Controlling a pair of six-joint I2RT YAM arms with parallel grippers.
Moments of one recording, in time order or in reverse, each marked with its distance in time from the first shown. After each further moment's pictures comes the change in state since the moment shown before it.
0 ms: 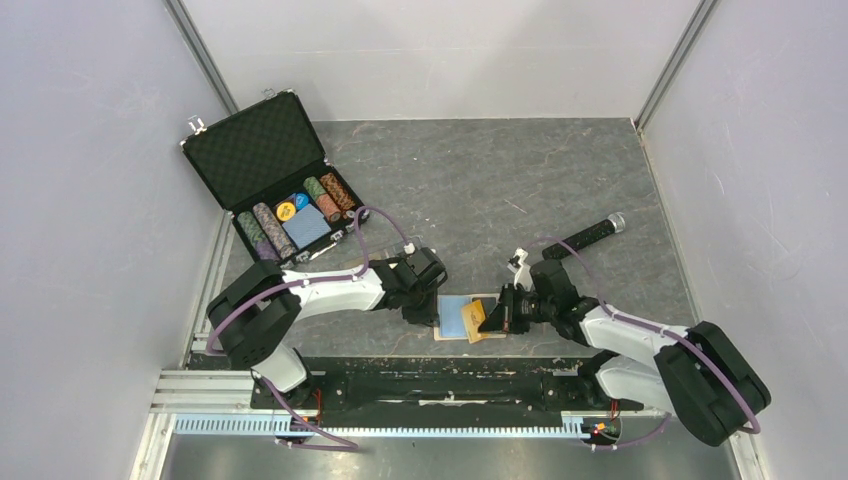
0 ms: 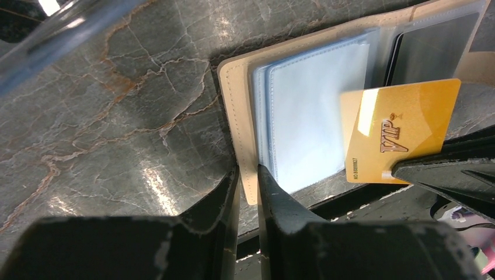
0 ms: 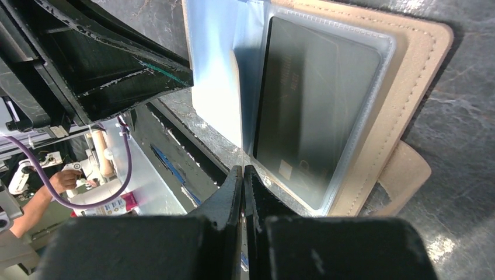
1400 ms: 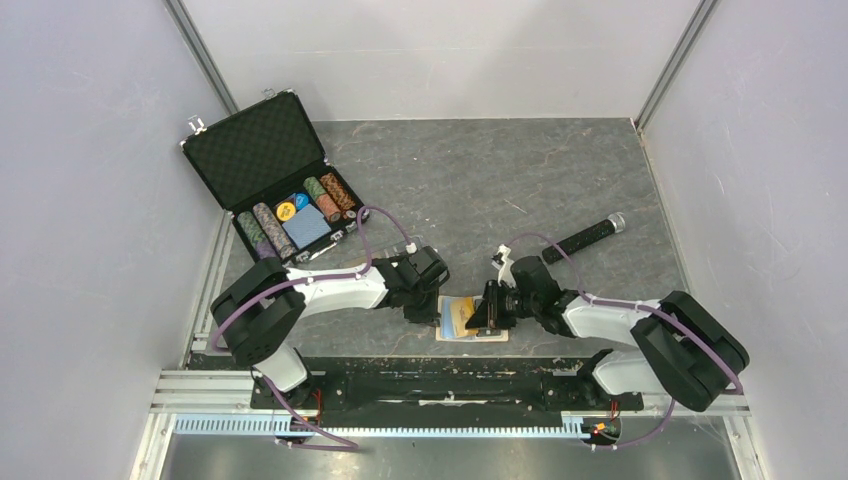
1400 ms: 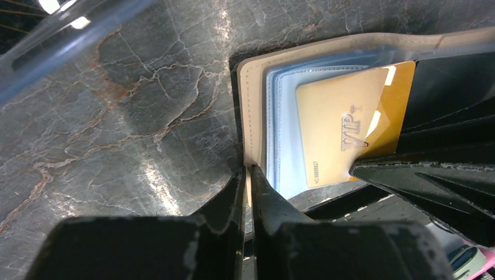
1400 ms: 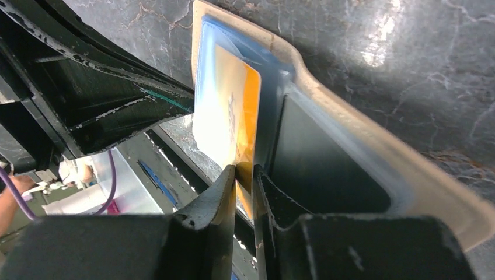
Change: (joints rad) left arm 0.000 0.026 0.019 -0.005 0.009 0.000; right arm 0.101 0.188 0.054 0.150 0.079 0.021
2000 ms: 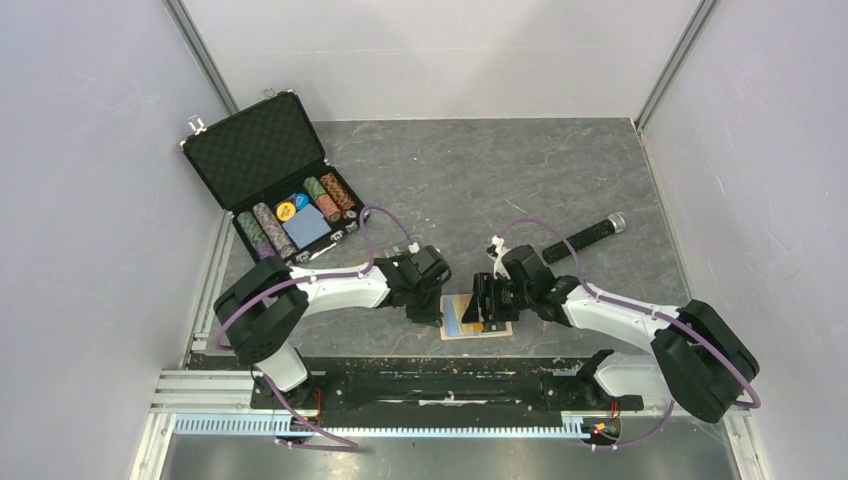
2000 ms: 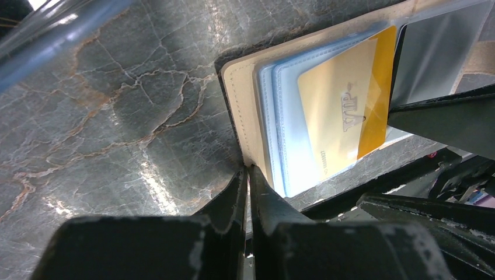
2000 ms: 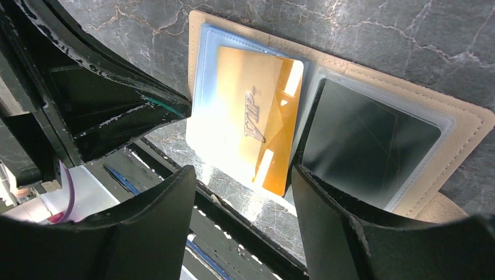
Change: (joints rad) left arm 0.000 0.013 0.008 0.015 0.018 0.000; right arm 0.045 -0.067 0.182 -0.371 0.175 -0.145
